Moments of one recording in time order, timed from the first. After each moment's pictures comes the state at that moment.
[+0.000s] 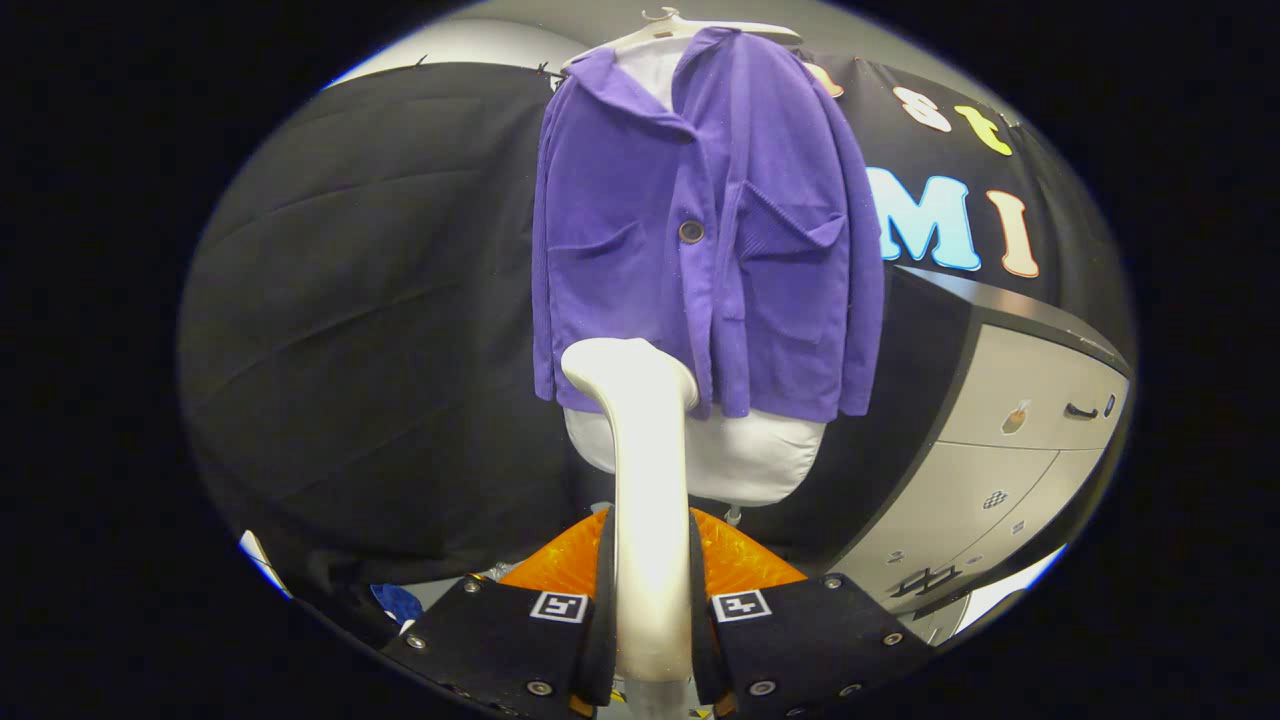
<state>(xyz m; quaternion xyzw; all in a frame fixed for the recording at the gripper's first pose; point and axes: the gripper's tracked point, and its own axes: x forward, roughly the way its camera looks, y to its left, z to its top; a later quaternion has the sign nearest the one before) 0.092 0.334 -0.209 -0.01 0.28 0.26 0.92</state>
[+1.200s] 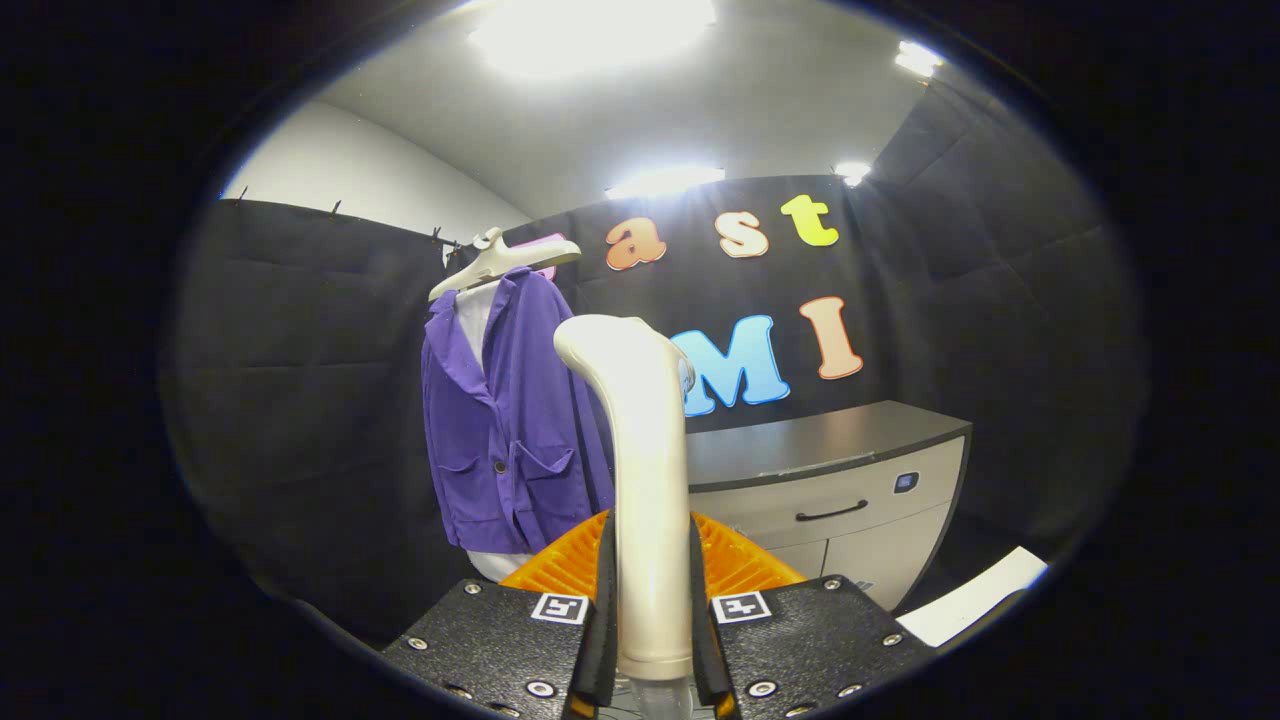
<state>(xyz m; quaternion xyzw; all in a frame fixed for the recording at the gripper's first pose) 0.049 0.054 -0.018 0.08 0.08 0.11 0.99</state>
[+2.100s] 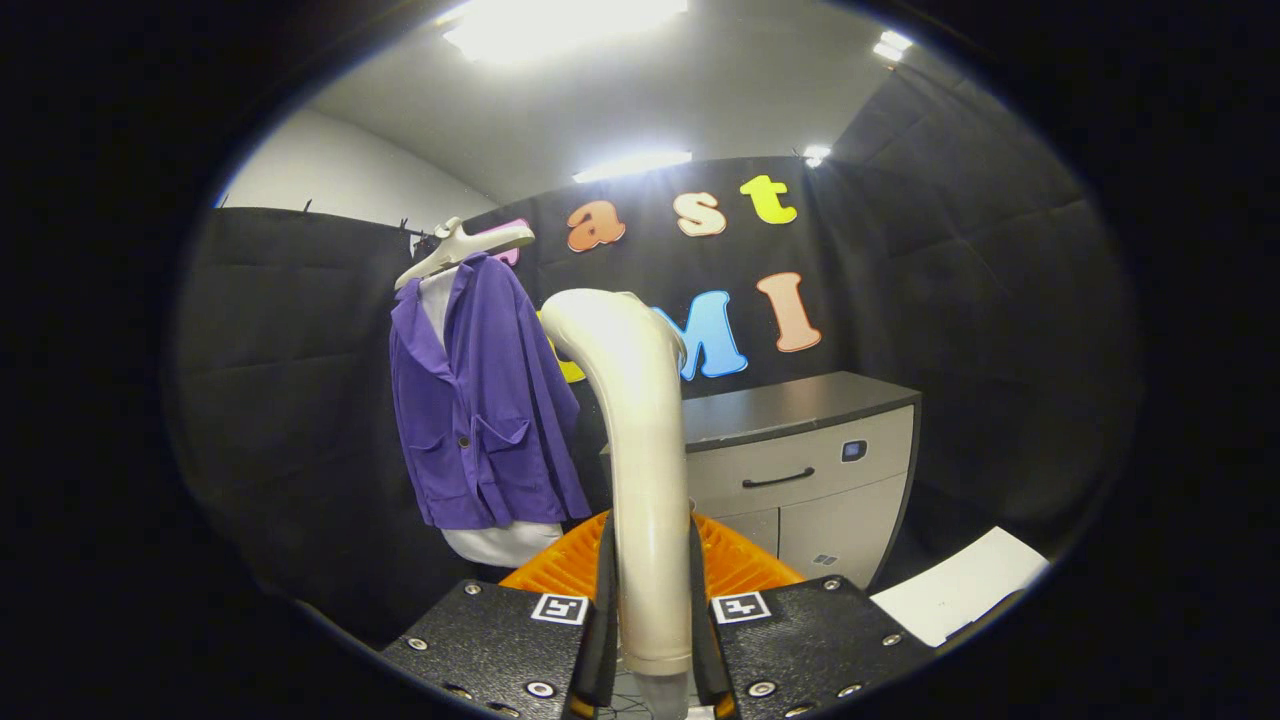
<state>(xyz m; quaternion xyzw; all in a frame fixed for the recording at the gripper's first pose) 0.024 0.012 -0.045 0.09 0.12 0.08 0.99</state>
